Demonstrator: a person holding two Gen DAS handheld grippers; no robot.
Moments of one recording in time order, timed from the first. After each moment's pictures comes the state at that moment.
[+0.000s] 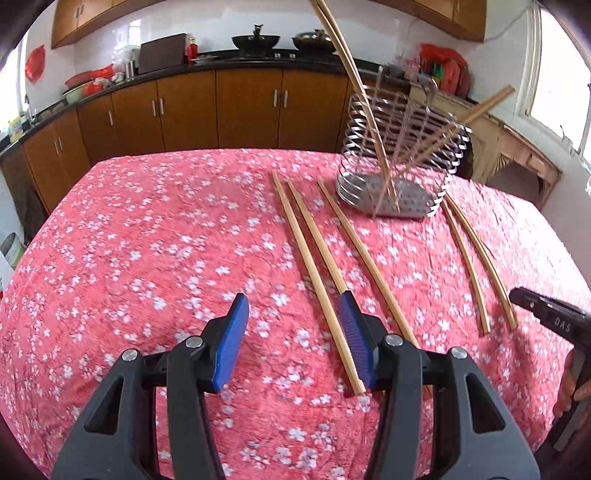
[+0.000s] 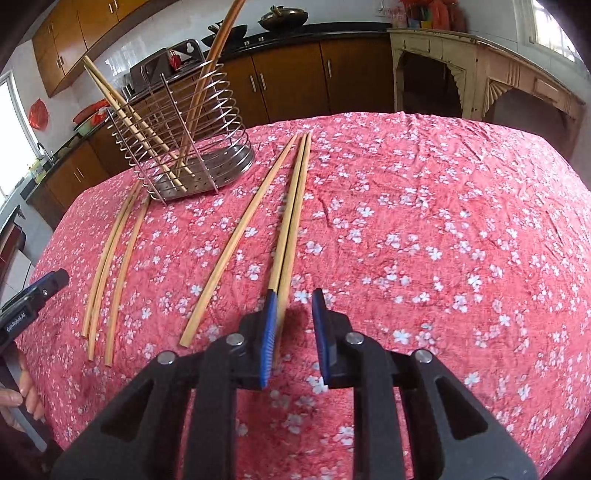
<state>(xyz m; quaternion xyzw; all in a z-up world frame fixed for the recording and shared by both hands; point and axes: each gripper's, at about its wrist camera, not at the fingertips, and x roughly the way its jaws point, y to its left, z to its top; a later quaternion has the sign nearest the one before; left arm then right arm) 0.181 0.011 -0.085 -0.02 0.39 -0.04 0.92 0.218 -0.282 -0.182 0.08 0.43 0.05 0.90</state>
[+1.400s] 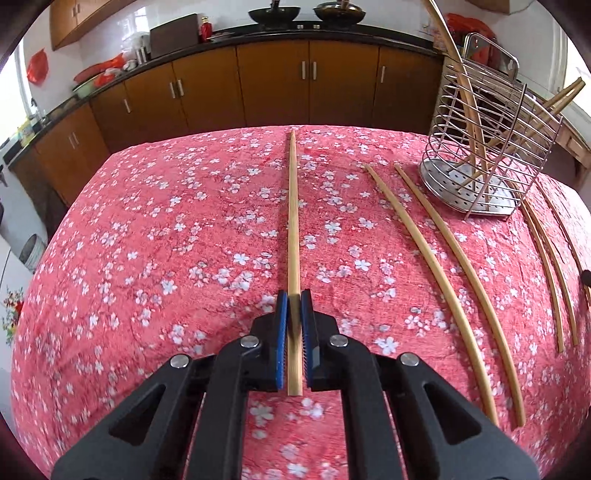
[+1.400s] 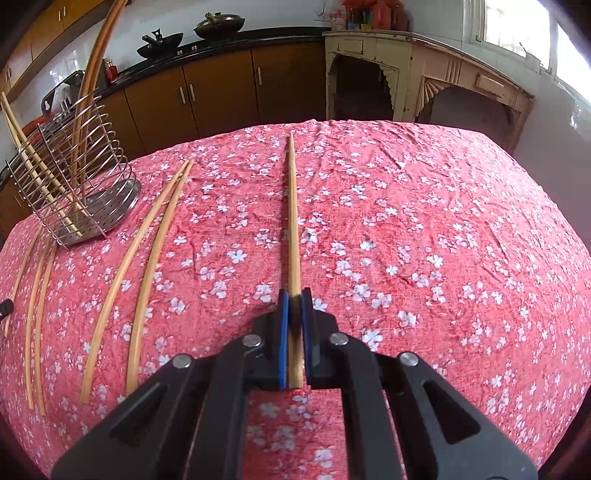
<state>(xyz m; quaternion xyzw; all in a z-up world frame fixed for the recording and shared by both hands) 0.246 0.053 -0.109 0.01 0.44 0.01 0.90 0.267 -0.344 -0.190 0.06 0.42 -0.08 0.90</state>
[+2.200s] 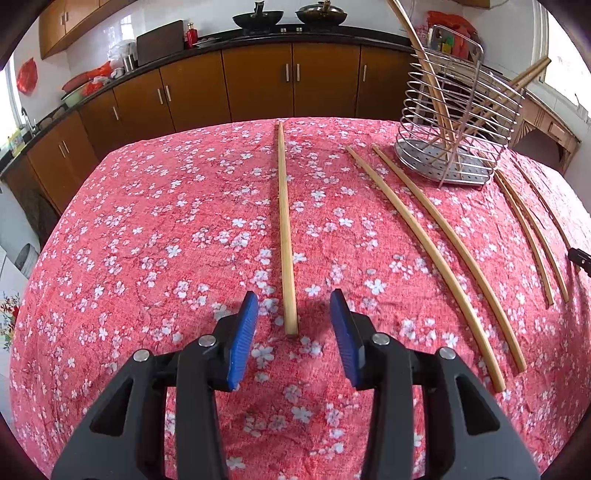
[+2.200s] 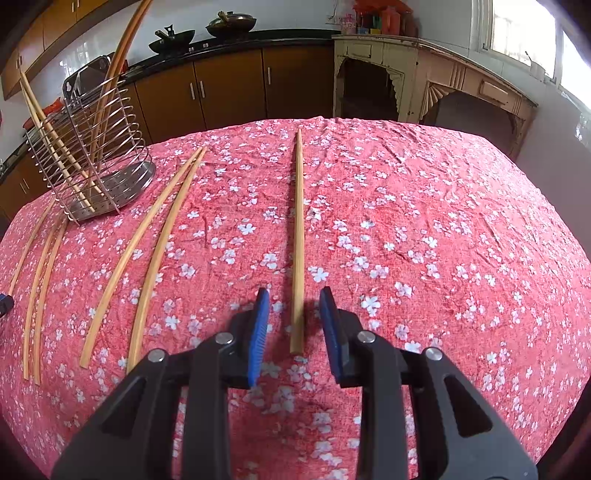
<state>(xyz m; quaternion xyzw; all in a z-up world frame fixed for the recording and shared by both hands) 0.212 0.040 -0.115 0.03 0.43 -0.02 0.90 0.235 -0.338 -0.192 0.05 0.41 -0.06 0.91</state>
